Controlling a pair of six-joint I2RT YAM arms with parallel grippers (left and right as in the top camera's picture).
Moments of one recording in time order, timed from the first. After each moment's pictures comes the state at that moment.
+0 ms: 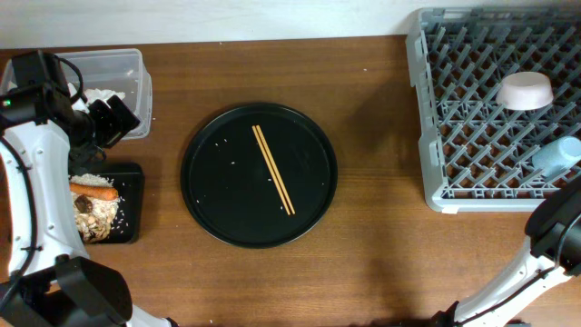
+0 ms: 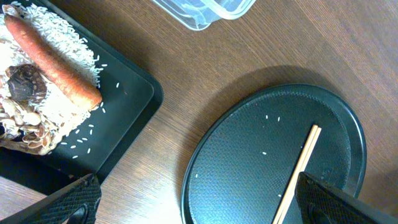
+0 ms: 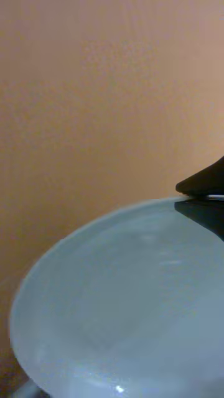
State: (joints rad) left arm 0.30 1.74 1.75 -1.25 0.14 -0.41; right arm -0.65 2.18 2.00 -0.42 0.84 -0.51
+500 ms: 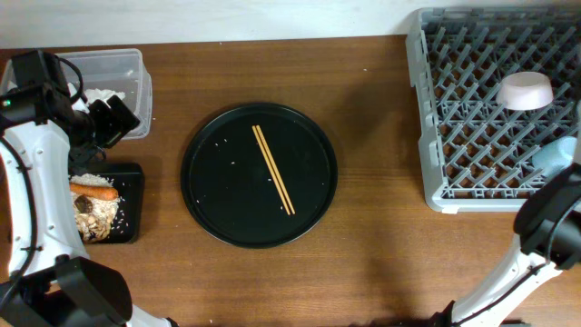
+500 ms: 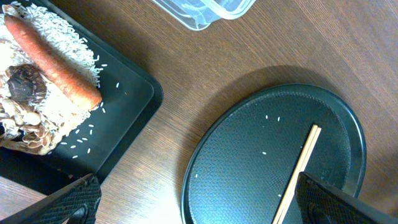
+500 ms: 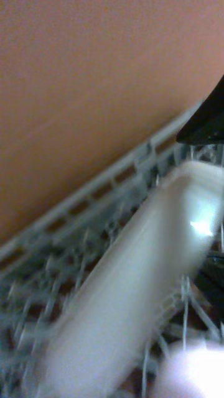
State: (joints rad) left arm 0.30 1.74 1.75 -1.25 0.14 -0.41; right arm -0.55 2.17 2.00 -0.54 0.53 -0.22
